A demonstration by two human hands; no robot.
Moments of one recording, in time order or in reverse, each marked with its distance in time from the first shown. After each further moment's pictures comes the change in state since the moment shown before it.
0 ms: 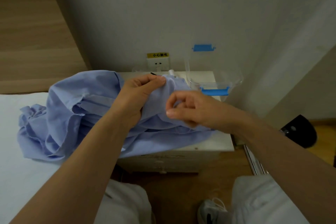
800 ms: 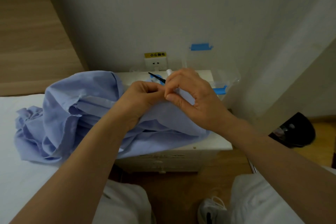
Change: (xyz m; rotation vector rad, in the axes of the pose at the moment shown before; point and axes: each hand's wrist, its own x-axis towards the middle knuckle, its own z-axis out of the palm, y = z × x) left_hand -0.007 0.000 -0.001 0.193 -0.210 -0.037; right_hand 0.023 0.024 0.005 -0.537 0.586 -0.706
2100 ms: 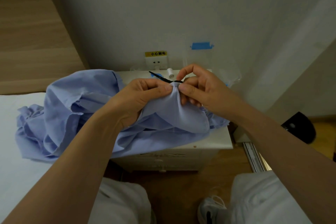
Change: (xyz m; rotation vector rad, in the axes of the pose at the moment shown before) left_hand 0.001 0.001 -0.006 -0.278 -0.170 -0.006; right_hand 0.004 0.000 -0.029 0.516 -0.204 0.580
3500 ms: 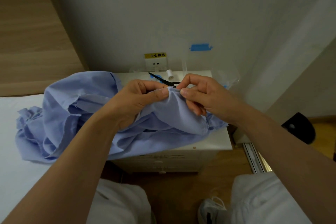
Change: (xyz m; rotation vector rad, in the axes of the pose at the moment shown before) left_hand -0.004 0.001 -0.005 0.089 -0.022 0.055; right_hand -0.006 -0.002 -0.002 0.063 -0.068 0.106
